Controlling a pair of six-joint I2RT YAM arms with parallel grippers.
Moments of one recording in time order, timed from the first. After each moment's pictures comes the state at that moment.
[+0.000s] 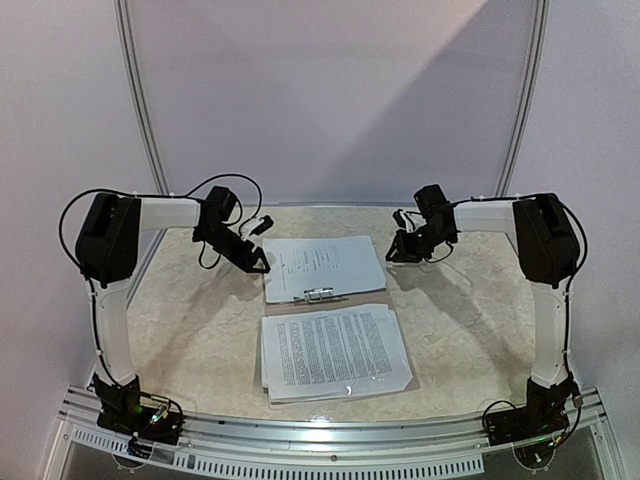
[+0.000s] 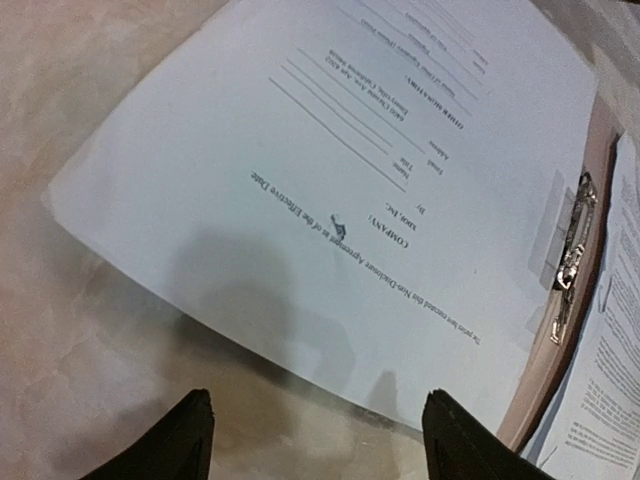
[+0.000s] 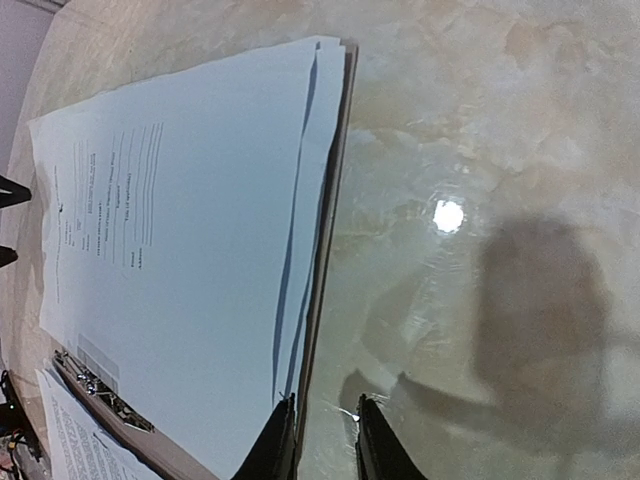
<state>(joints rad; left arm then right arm) -0.29 2.13 1.52 -0.58 0.48 0.36 0.37 2.18 1.57 -0.43 -0.42 0.29</state>
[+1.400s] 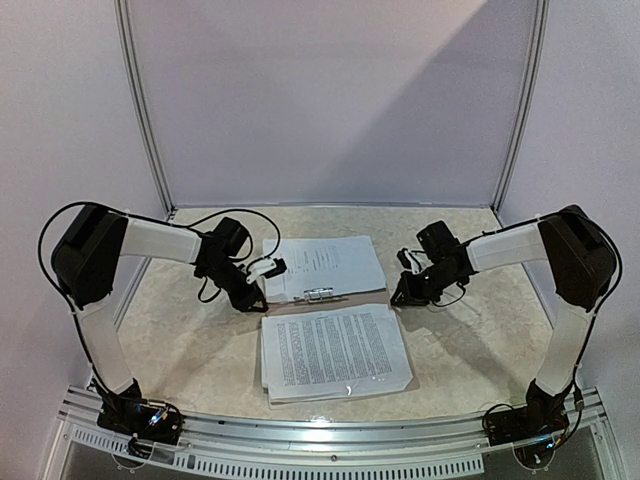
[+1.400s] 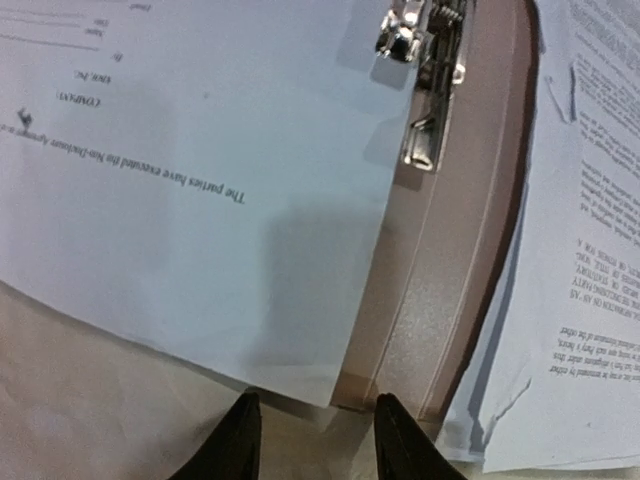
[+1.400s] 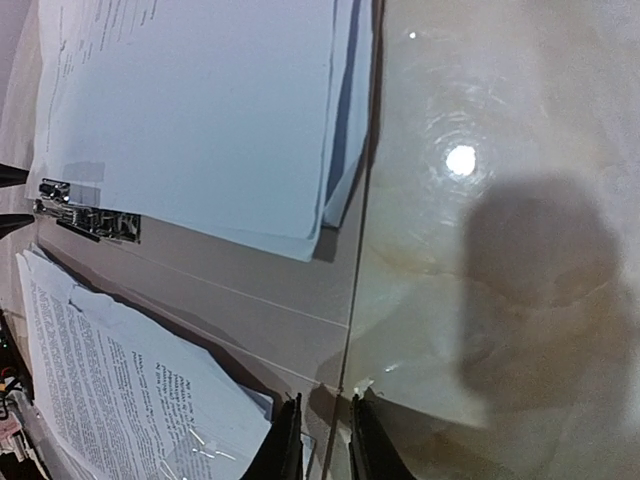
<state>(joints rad) -0.47 1.90 1.10 -0.44 0.32 0.54 0.50 1.88 1.05 -0.27 -0.36 0.41</state>
